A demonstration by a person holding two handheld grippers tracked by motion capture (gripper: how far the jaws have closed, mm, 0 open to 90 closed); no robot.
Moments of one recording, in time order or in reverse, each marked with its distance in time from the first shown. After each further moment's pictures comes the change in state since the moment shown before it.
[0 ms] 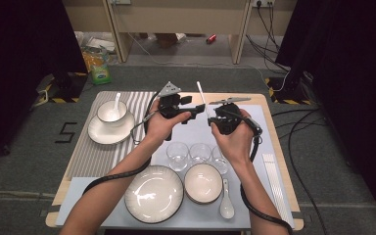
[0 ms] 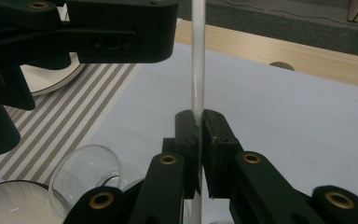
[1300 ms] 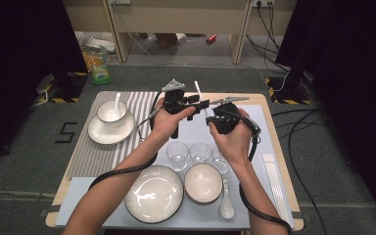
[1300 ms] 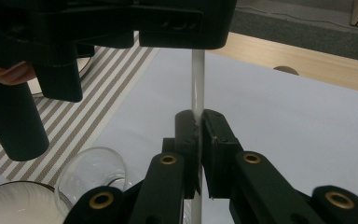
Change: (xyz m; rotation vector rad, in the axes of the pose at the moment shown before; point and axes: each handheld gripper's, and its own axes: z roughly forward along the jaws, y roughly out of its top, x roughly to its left) left arm -0.001 0.007 0.015 -0.007 -0.040 -0.091; right arm 0.005 0.002 0.000 -0.008 0.005 -0.015
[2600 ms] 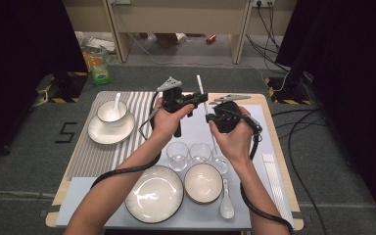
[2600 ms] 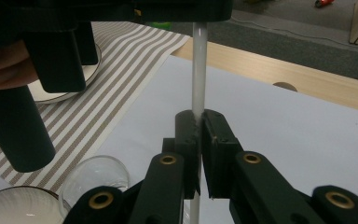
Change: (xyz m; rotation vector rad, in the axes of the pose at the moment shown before) left arm -0.009 0.007 -0.009 -0.122 -0.043 -0.033; right arm 0.001 0.004 -0.007 -0.046 0.011 -0.038
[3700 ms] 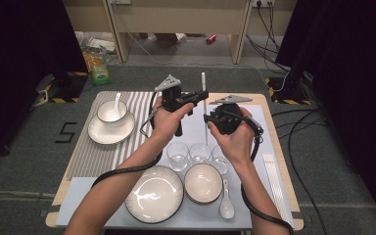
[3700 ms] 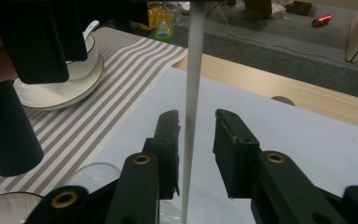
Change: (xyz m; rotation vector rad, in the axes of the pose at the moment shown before) left arm -0.008 0.007 -0.006 -0.049 -0.029 0.016; right arm 0.000 -0.004 -0.003 -0.062 0.006 -0.023
